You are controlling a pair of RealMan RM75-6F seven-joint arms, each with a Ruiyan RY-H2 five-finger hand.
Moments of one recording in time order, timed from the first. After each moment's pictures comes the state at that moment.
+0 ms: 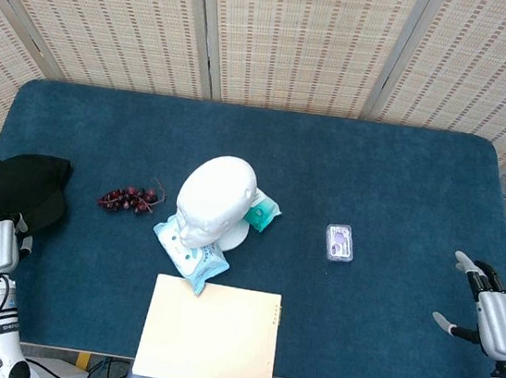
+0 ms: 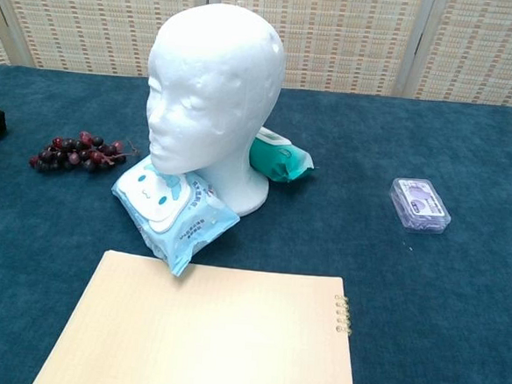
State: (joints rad) left arm -0.24 -1.74 -0.28 -0.96 1.17 1.46 0.34; right arm 0.10 -1.06 0.07 -1.63 -1.47 1.42 0.06
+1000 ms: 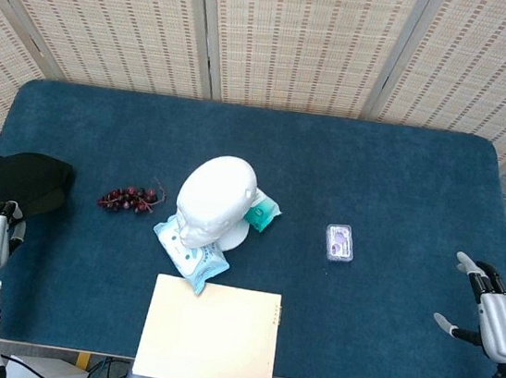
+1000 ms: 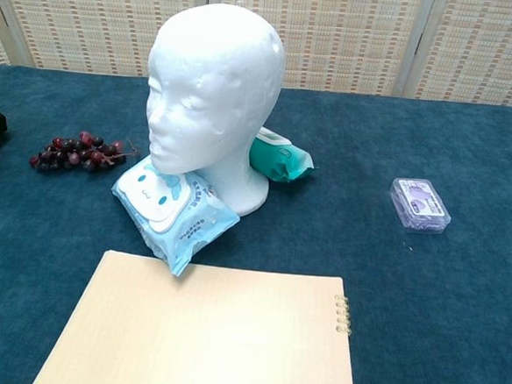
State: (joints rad) left arm -0.24 -1.66 -0.21 -0.90 1.40 1.65 0.21; right arm 0.09 -1.06 0.06 -1.63 -1.49 1.44 0.06
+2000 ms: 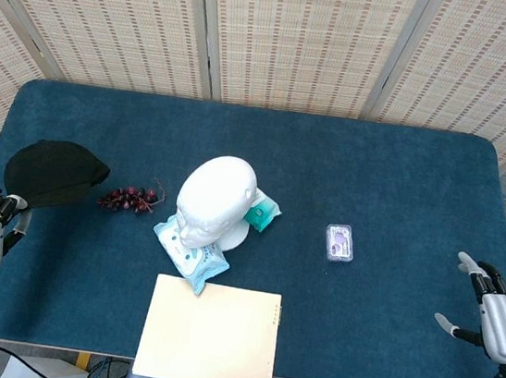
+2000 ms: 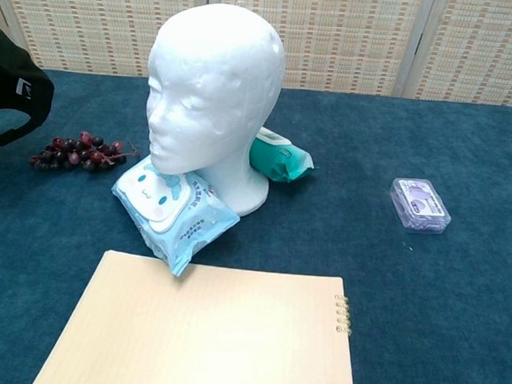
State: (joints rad) left arm -0.29 -1.61 -0.21 -0.84 1.59 1.92 0.06; right arm 0.08 -1.05 0.06 -1.63 -1.49 1.45 0.07
